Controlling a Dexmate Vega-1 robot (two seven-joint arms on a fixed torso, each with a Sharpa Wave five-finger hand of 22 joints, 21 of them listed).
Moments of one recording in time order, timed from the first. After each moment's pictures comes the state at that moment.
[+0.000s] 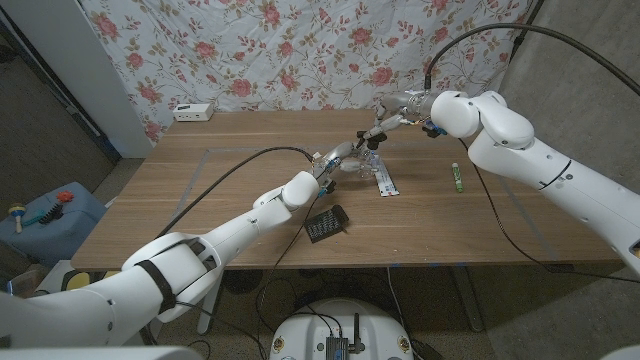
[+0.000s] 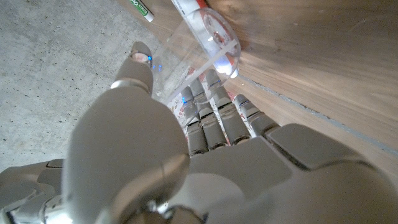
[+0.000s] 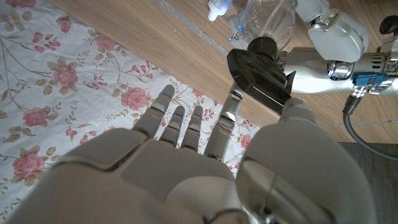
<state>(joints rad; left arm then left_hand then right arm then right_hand) 0.47 0.25 0.84 -0.93 0.07 -0.45 0.12 1.03 0.00 0.32 -0.19 0.19 0.64 -0.03 0.42 0.22 0.70 -0.09 0.33 0.58 0.78 -0.09 0.21 0.20 0.22 -0.04 0.18 0.16 -0.49 -0.87 -0.68 -2.07 -0.63 -0.40 0.58 0.55 -0.02 0.08 0.10 0.38 0.99 -0.16 0.28 0.19 0.26 -0.01 0.24 0.20 0.13 0.00 0.26 0.21 0.35 0.07 0.20 0.17</state>
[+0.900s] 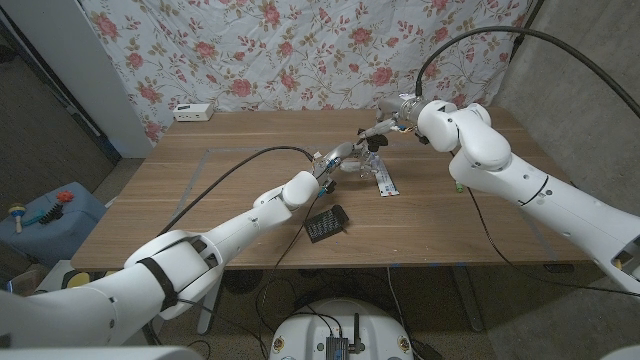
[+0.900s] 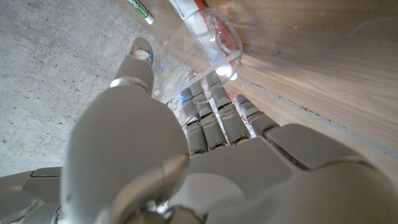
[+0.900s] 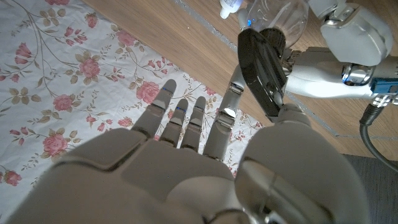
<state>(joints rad) 0.46 0.24 0.84 -0.90 0.06 -0.46 0.11 1.03 0.00 0.32 -0.19 0.19 0.66 -0.03 0.42 0.22 0.71 -0.10 0.34 0.58 0.78 -0.09 0.21 0.20 0.22 -0.04 0.18 0.16 -0.52 -0.81 -0.75 -2.11 -0.87 -0.54 0.59 0.57 0.02 0.09 0.09 0.34 1.14 -0.08 0.31 0.18 0.40 -0.01 0.26 0.19 0.25 -0.03 0.27 0.20 0.43 0.05 0.20 0.17</state>
